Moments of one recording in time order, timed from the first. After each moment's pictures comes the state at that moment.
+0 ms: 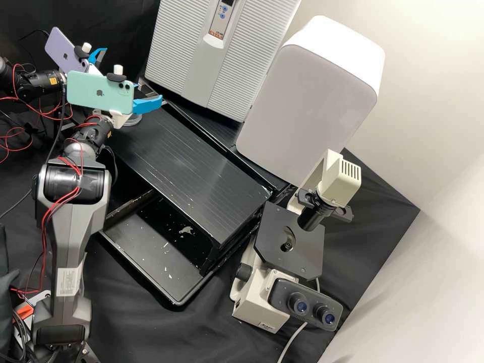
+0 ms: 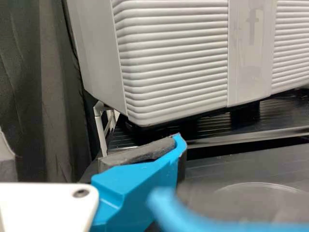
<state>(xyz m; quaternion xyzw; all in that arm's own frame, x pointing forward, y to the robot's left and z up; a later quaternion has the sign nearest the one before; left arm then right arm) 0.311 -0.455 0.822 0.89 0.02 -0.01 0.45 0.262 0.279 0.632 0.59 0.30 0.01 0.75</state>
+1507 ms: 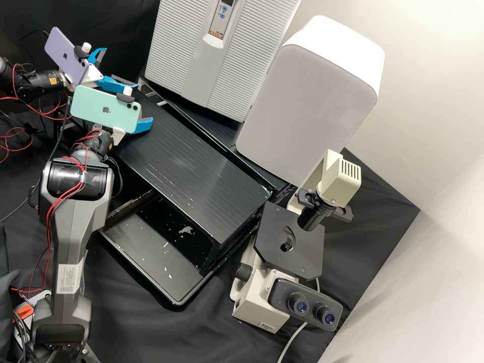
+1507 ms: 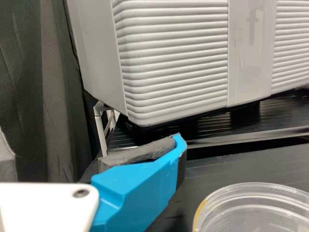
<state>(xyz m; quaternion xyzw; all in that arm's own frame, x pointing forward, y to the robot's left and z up) 0.311 -0.455 0.822 0.89 0.02 -0.01 0.45 0.264 0.247 0.617 0.64 0.31 -0.09 0.69</state>
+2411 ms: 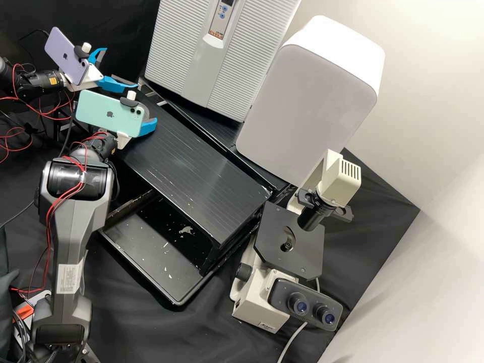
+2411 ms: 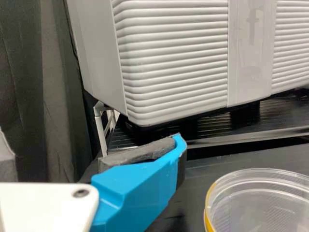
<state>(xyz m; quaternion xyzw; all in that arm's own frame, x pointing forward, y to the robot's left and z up) 0.311 -0.455 0.822 0.89 0.02 -0.01 0.45 0.269 0.239 0.619 0.63 0.26 -0.11 0.73</state>
